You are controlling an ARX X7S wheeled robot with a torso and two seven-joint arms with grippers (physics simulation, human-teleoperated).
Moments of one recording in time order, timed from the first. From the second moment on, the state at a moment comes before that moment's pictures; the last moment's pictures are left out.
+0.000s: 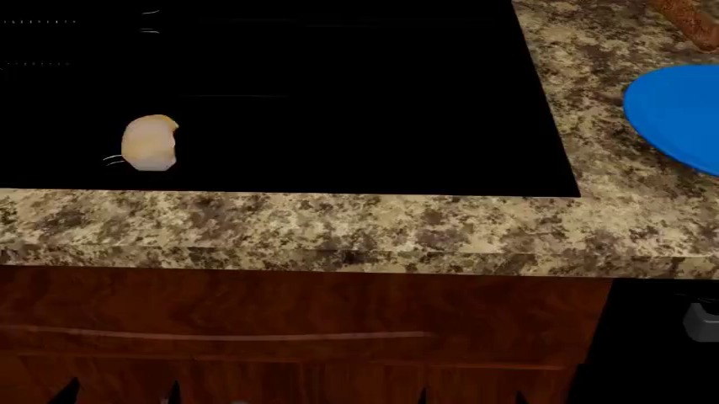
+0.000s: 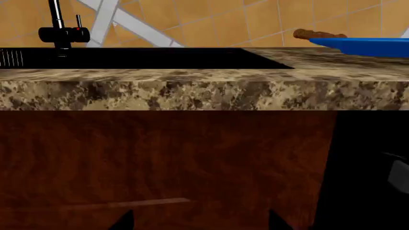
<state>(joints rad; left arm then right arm) 0.00 0.00 0.00 0.00 0.00 0.00 0.00 0.00 0.00 0.00 0.00 0.00 0.00 0.00</state>
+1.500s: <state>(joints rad) -0.49 -0.20 0.22 0.85 0.13 -1.01 -0.06 0.55 0.21 0.04 -0.73 0.26 0.98 0.05</state>
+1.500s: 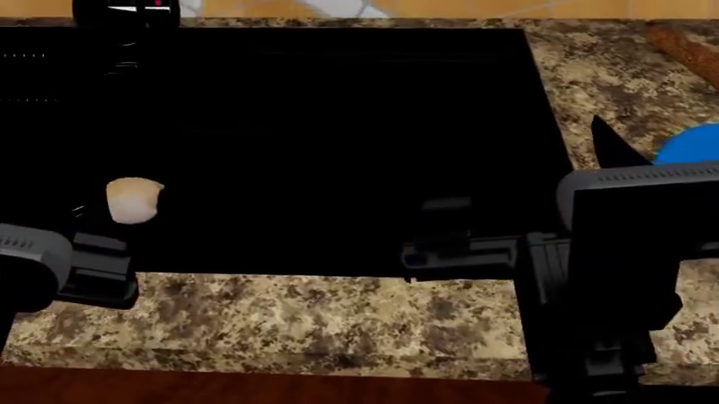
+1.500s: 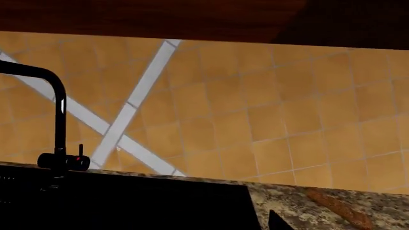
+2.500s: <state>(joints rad) -0.49 -0.21 0.22 0.88 0.11 -1.02 -0.06 0.58 0.22 0.05 -0.75 0.31 1.02 0.07</state>
